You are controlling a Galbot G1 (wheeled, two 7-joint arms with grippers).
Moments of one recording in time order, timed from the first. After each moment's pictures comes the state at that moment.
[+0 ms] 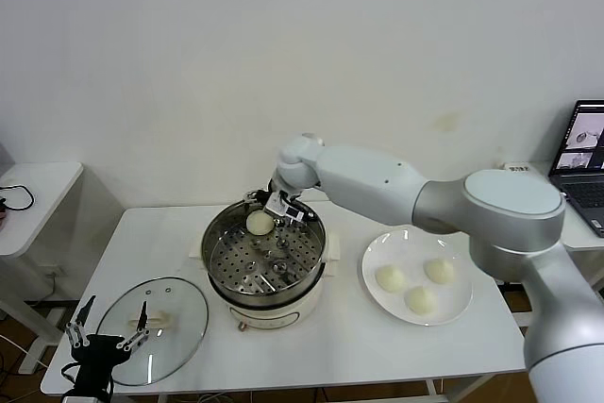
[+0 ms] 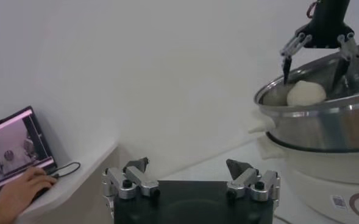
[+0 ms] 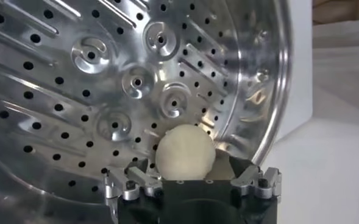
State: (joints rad) left arm 1.84 -1.28 -0.81 -2.17 0.04 0.02 -0.09; right arm 0.46 1.38 -1.22 1.05 -0.07 0.22 -0.86
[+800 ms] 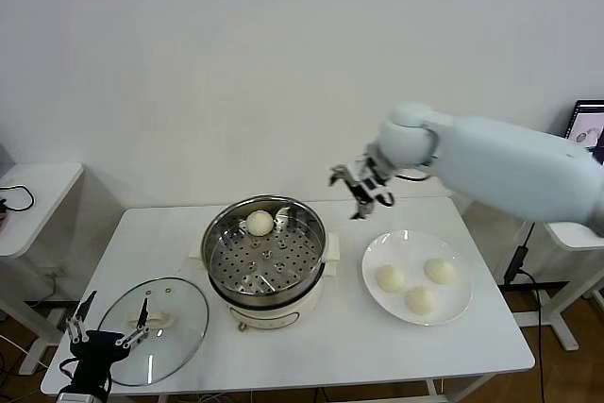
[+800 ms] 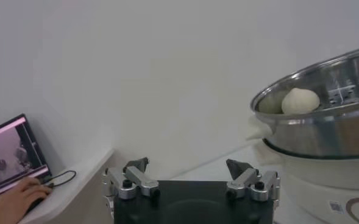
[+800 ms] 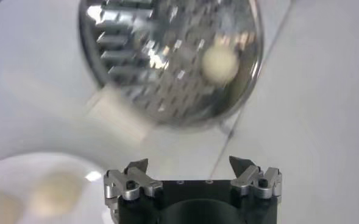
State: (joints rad) left arm 1.84 -1.24 -0.81 -2.18 0.00 0.03 -0.08; right arm 0.53 0.74 -1.22 1.55 0.12 -0.26 -0.96
